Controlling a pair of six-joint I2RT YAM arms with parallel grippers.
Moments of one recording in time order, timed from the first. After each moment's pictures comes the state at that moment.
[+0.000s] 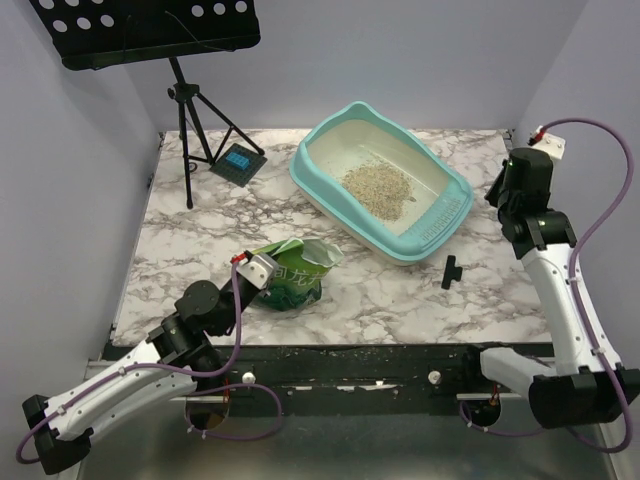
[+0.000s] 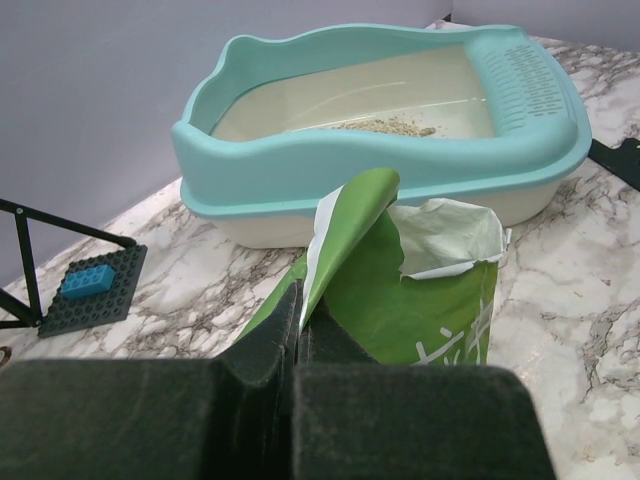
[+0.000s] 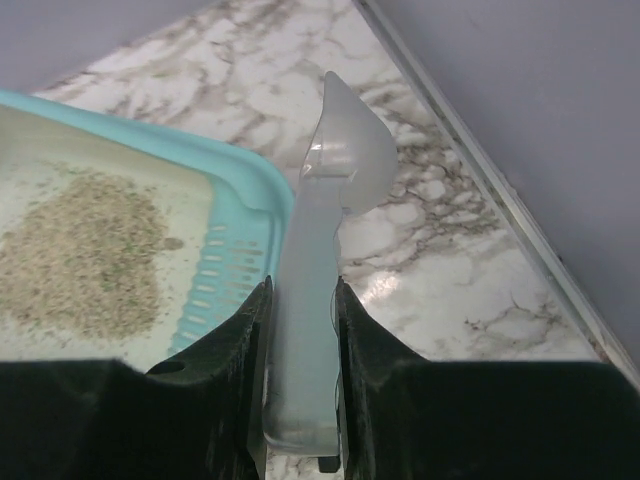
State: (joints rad) left arm -0.95 0.42 0.42 0.06 -0.28 0.26; right arm 0.11 1.09 1.23 -0.58 0.46 0.29
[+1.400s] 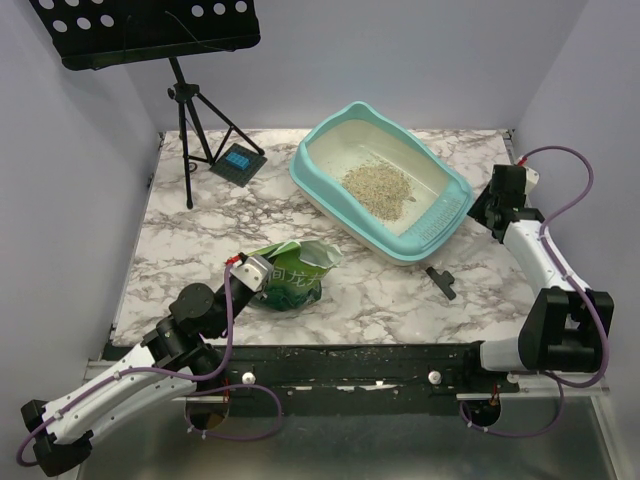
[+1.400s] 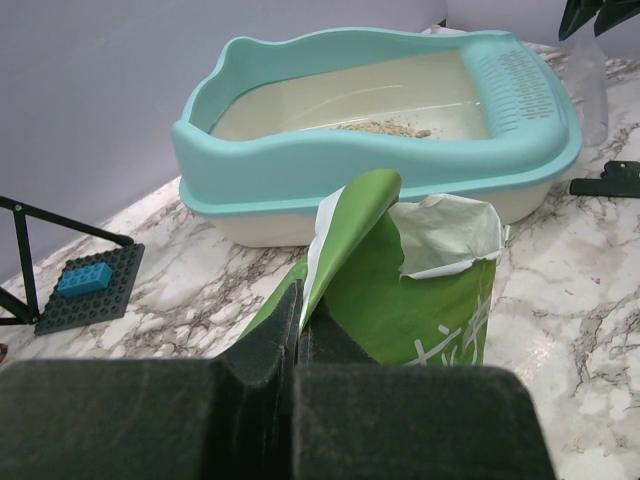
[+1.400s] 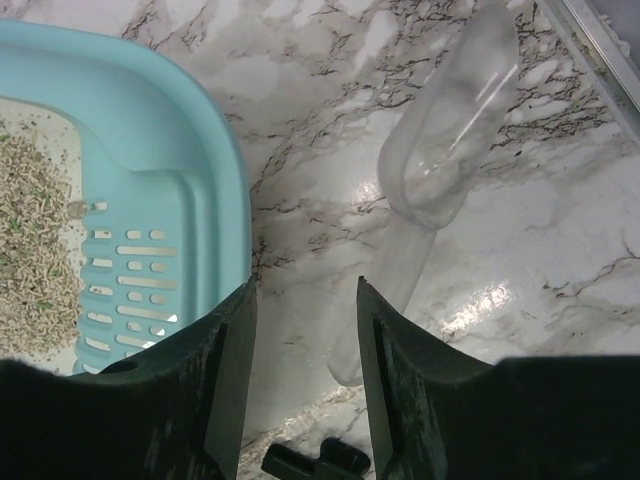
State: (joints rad) left arm -0.95 0.37 0.43 0.01 -0.28 0.24; right arm -0.08 1.38 0.98 -0.36 0.28 0.44
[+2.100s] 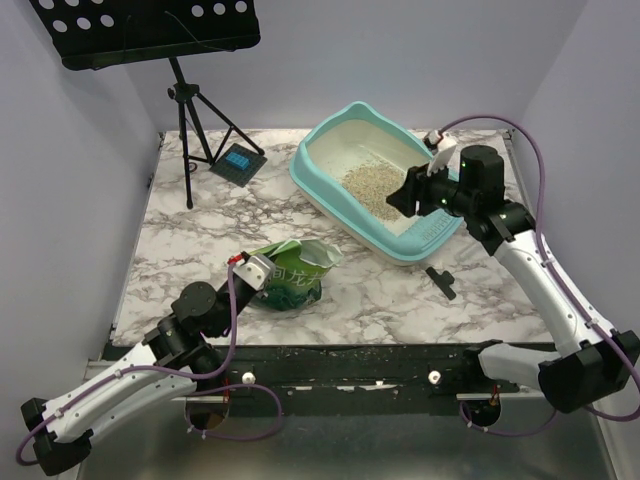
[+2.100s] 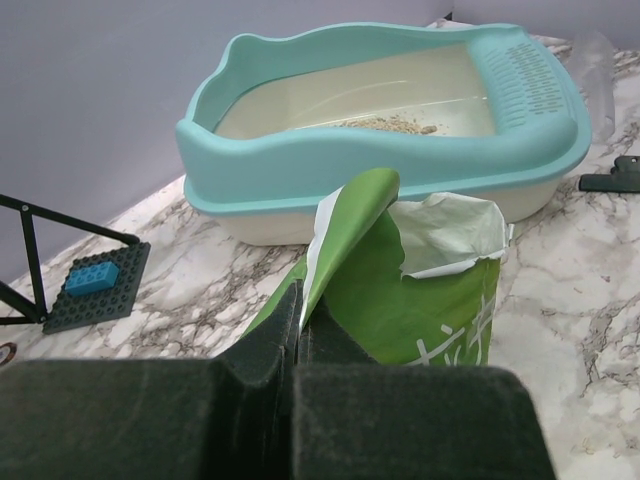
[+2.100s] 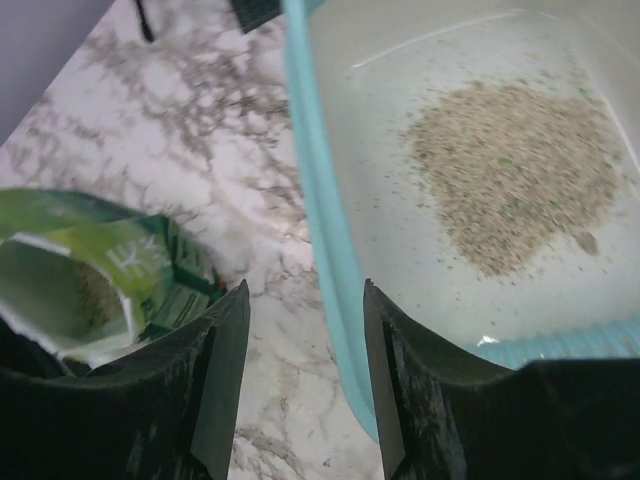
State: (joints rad) left arm -0.95 0.39 0.43 0.02 -0.28 0.25; right arm 0.31 1.20 1.17 -0.40 -0.32 0.12
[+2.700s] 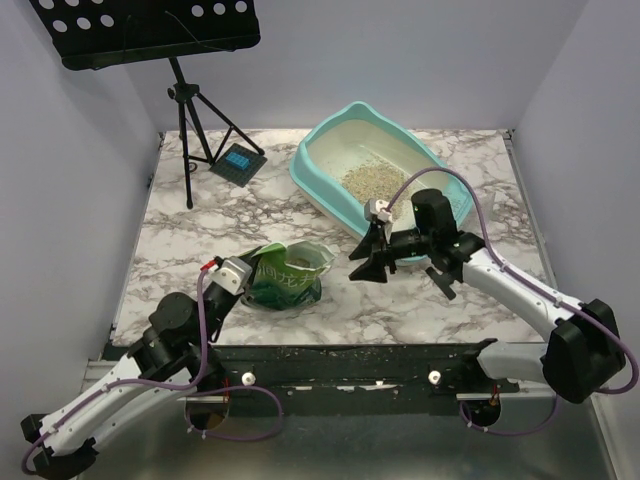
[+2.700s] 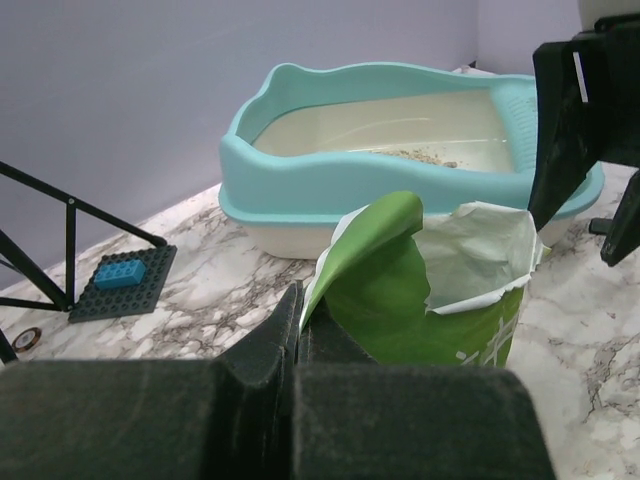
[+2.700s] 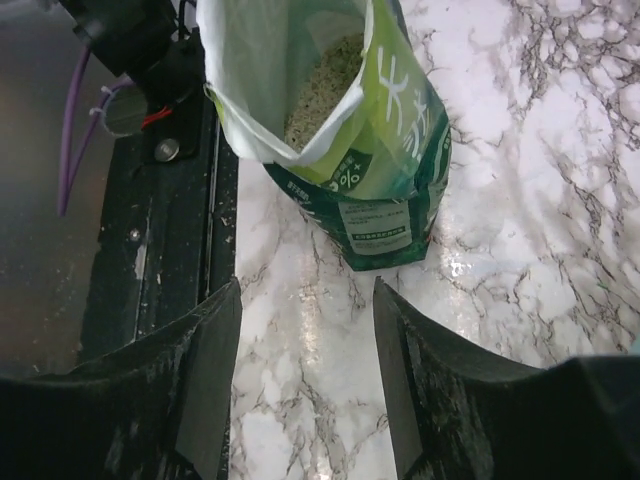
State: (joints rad) left arm -0.92 0.24 0.44 -0.05 -0.33 0.24; right arm 0.52 1.25 0.88 -0.18 -0.98 -0.27
